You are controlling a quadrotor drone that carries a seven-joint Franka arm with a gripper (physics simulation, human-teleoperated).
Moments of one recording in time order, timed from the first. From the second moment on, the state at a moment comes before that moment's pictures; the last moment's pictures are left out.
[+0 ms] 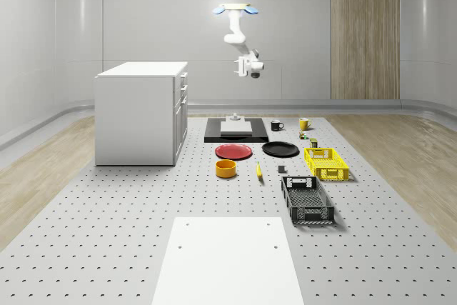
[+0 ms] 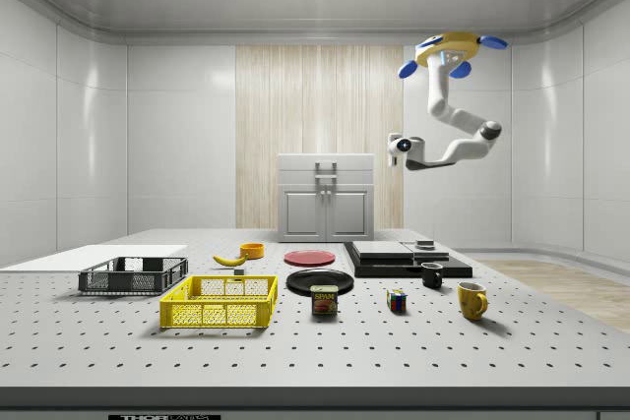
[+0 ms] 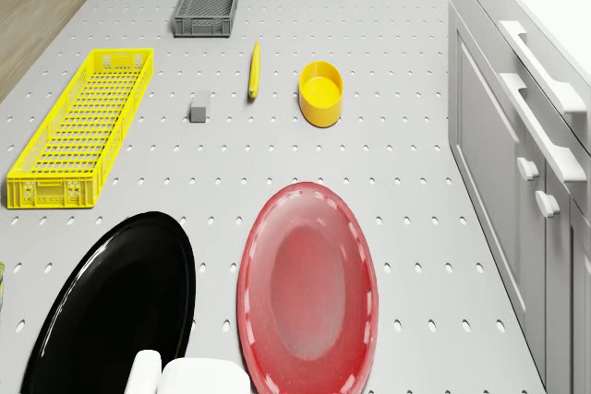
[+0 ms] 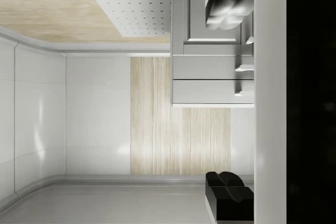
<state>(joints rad) 0.56 -1.02 -0.84 -2.45 0.89 1.64 0.74</state>
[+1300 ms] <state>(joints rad) 0.64 -1.10 -0.86 -2.46 0.82 1.71 0.80</state>
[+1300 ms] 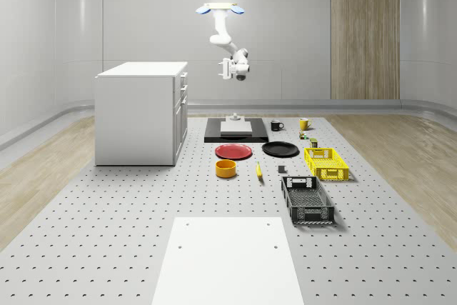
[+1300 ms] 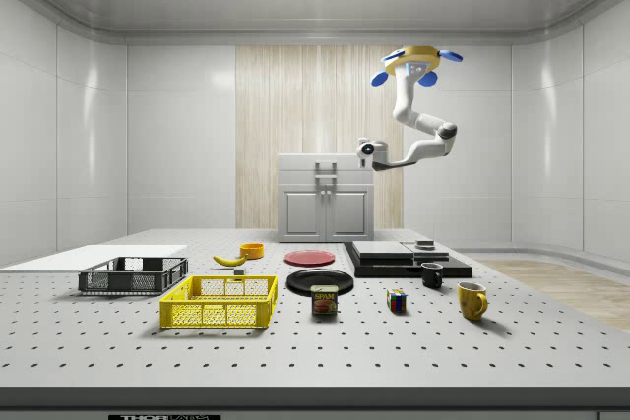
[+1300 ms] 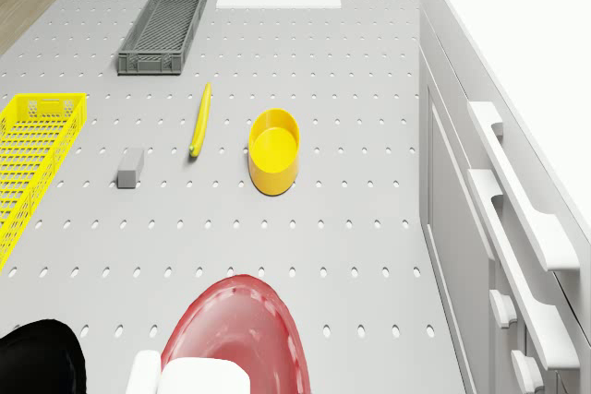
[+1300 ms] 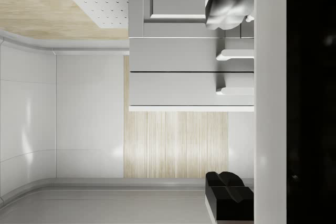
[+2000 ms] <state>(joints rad) 0.67 -1.13 -0.87 -2.46 0.80 1.73 0.82</state>
